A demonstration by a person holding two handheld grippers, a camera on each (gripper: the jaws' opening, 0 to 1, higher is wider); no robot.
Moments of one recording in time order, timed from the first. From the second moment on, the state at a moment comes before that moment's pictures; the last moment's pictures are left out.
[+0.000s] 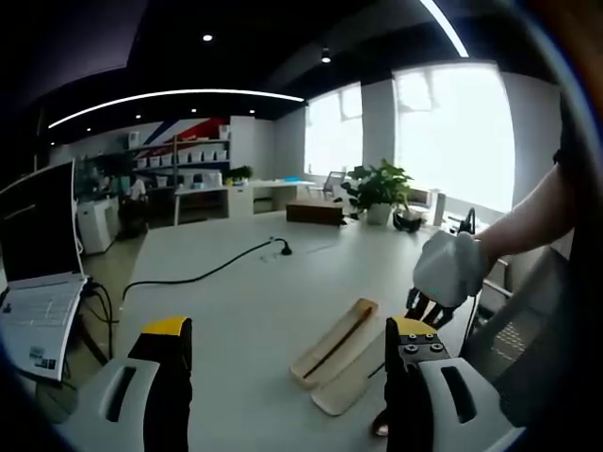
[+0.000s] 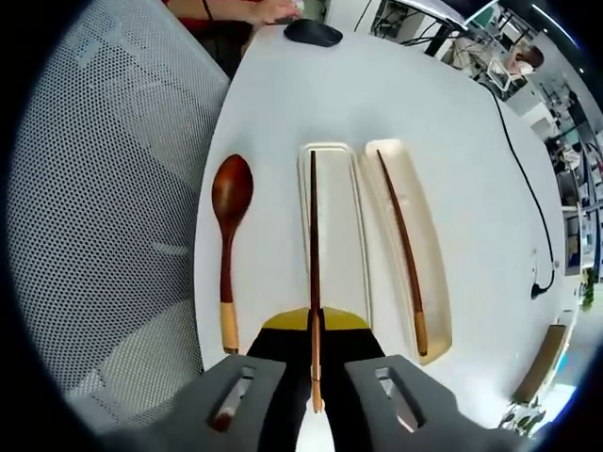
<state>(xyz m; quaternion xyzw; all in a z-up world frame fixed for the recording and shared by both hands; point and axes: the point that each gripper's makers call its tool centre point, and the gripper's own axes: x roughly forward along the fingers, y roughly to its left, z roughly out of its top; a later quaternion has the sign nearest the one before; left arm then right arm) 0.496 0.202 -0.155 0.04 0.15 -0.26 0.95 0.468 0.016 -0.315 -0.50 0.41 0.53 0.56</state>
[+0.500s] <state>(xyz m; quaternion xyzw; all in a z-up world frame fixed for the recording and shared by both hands) 0.496 0.201 -0.156 0.04 0.15 -0.26 0.95 0.503 0.006 -0.288 -0.54 0.39 0.50 0.55</state>
